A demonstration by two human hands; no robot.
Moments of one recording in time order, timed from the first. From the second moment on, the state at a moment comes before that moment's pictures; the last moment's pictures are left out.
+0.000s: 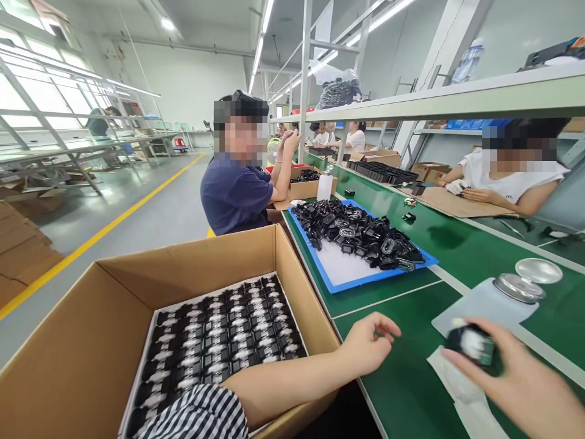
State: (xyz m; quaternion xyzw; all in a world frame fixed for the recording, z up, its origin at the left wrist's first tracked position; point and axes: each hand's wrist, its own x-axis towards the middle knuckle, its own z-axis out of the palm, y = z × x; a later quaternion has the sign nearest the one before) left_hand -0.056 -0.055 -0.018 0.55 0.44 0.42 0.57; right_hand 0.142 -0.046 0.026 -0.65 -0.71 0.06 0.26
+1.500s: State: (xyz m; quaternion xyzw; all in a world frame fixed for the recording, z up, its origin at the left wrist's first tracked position) left_hand -0.059 -0.007 -0.008 0.82 0.38 0.20 0.39; right_hand 0.067 -0.050 0.005 -0.57 -0.81 -0.05 0.15
